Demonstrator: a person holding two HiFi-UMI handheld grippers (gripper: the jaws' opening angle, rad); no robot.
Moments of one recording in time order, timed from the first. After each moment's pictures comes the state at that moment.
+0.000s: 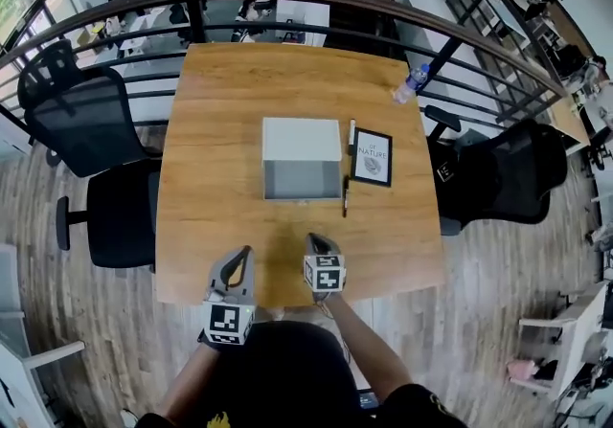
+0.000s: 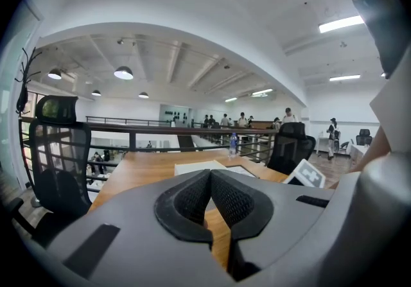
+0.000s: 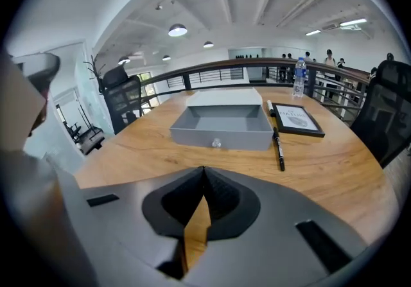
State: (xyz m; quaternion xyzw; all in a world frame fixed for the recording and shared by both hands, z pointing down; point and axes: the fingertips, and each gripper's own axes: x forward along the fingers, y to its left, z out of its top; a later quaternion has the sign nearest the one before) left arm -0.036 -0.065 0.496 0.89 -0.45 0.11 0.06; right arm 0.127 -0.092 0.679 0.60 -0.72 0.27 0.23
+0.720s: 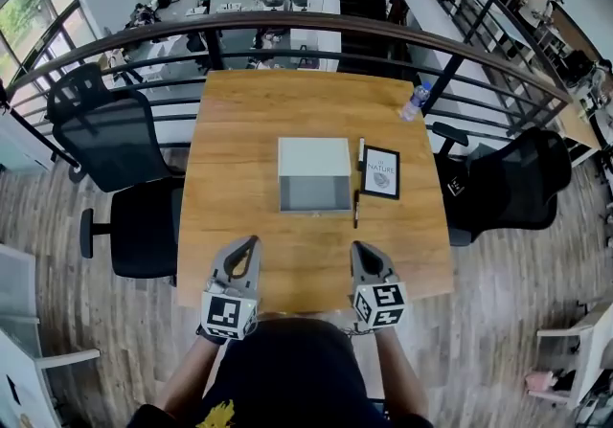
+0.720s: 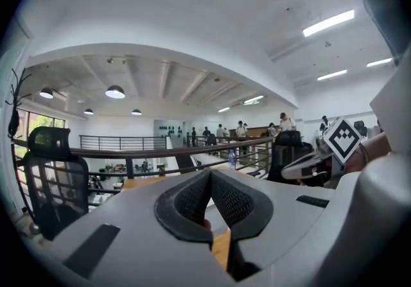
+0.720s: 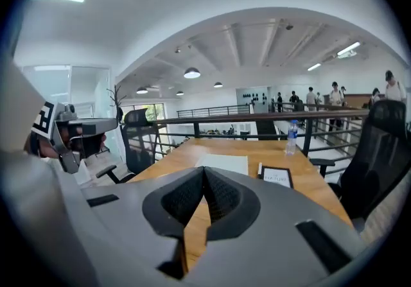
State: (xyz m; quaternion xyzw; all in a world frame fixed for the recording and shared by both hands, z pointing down) left arm -0.035 -0.063 0.396 0.90 -0.43 0.08 -0.01; right arm 0.174 -0.033 0.463 0.61 -0.77 0.14 0.12
